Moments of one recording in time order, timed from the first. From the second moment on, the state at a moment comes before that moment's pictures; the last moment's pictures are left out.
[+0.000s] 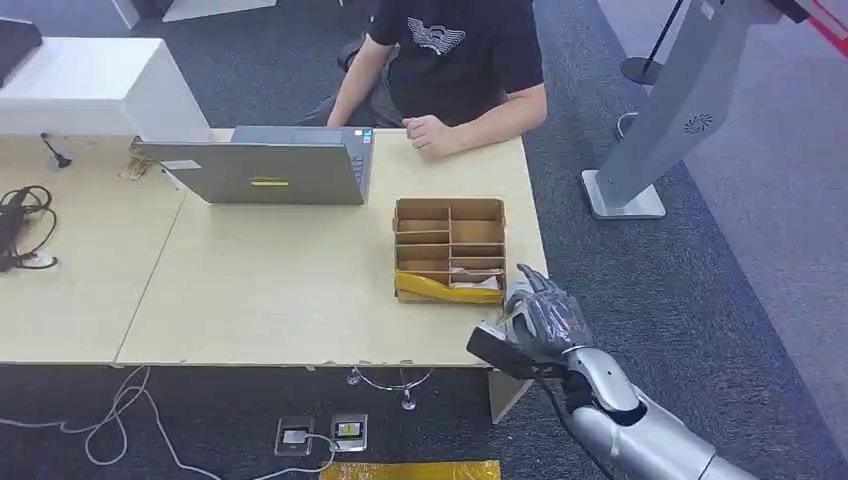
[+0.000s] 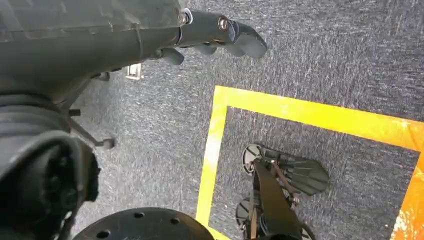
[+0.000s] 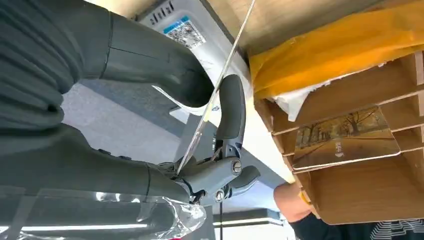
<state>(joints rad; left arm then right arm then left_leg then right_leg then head) -0.12 0.08 -1.36 -0.33 1.16 0.35 -0.01 -0.42 -0.46 0.96 -1.30 0.57 -0.37 0.41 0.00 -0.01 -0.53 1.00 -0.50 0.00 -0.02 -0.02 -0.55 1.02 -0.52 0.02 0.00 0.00</state>
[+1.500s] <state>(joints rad) -0.12 0.08 -1.36 -0.29 1.18 0.33 0.00 -0.38 -0.45 0.79 -1.27 0.61 -0.30 0.42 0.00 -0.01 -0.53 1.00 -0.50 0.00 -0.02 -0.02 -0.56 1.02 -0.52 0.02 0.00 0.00</state>
